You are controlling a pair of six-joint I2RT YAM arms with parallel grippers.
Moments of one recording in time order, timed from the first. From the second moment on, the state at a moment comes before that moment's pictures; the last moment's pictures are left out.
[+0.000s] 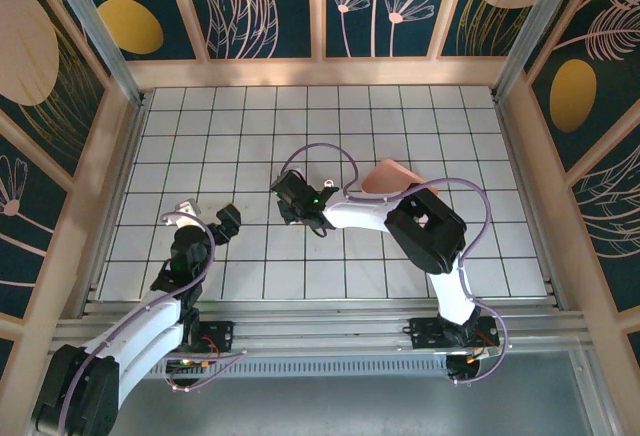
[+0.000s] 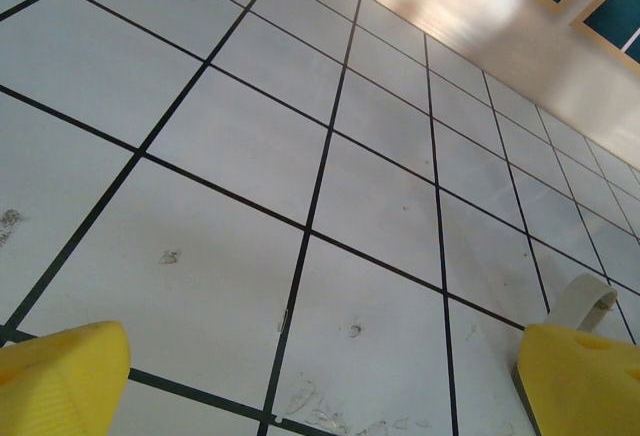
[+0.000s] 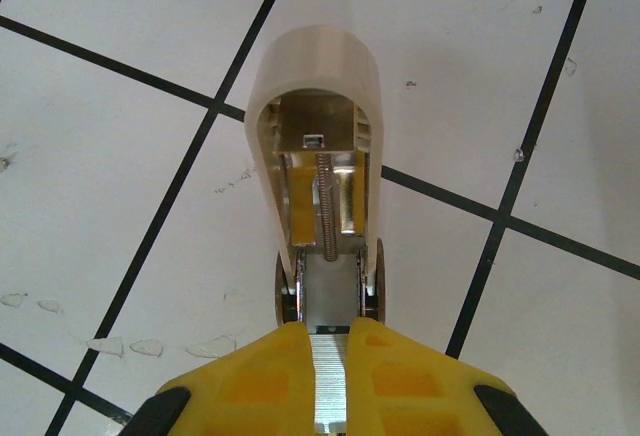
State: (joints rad) left arm -0.32 0.78 0.05 0.37 -0.24 -0.64; right arm 0.98 2.03 1.32 -0.22 0.27 0.45
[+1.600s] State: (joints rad) left arm -0.32 0.76 0.05 0.37 -0.25 -0.64; right arm 1.00 2.00 1.34 -0.26 0.29 0.45
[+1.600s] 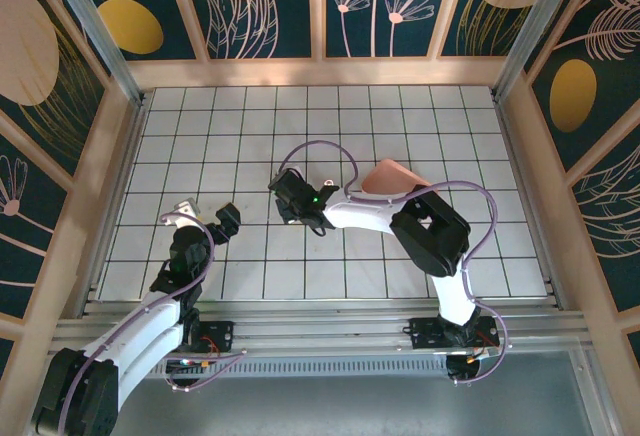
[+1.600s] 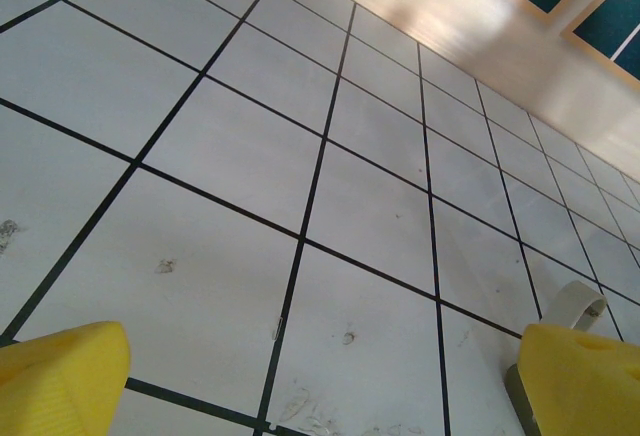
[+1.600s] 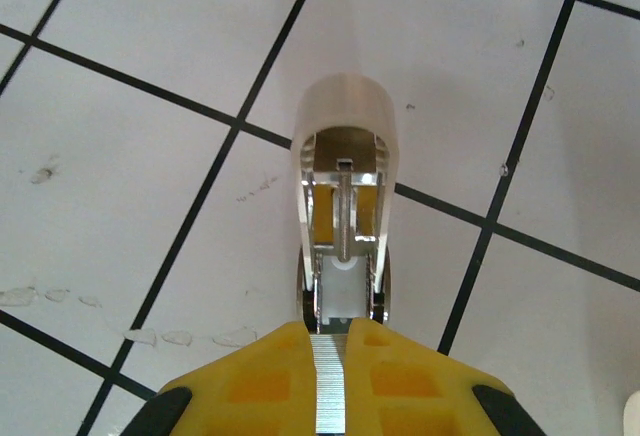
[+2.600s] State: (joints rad) left arm -0.32 0.75 0.05 0.37 -0.25 -0.64; right arm 0.99 2.02 1.34 -0.26 0.29 0.47
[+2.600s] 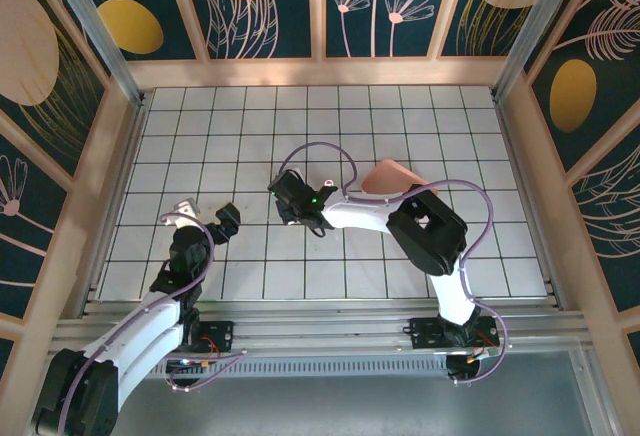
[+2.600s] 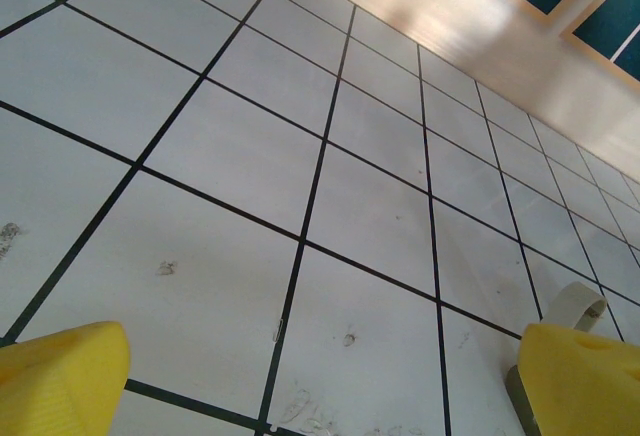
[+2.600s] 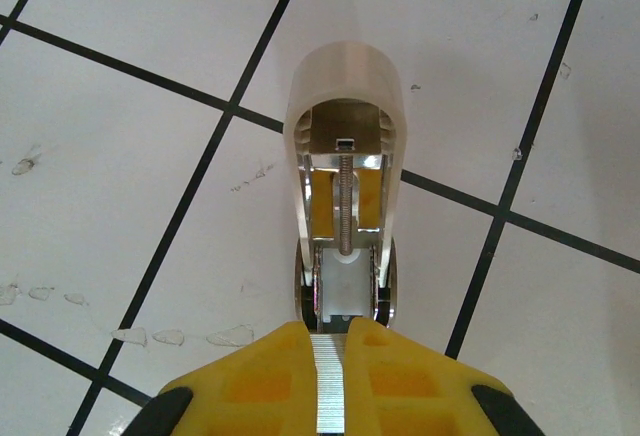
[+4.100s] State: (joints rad) left arm -0.32 0.75 0.05 0.36 -0.25 -0.63; right arm 0.99 2.03 1.33 -0.26 0.29 0.47
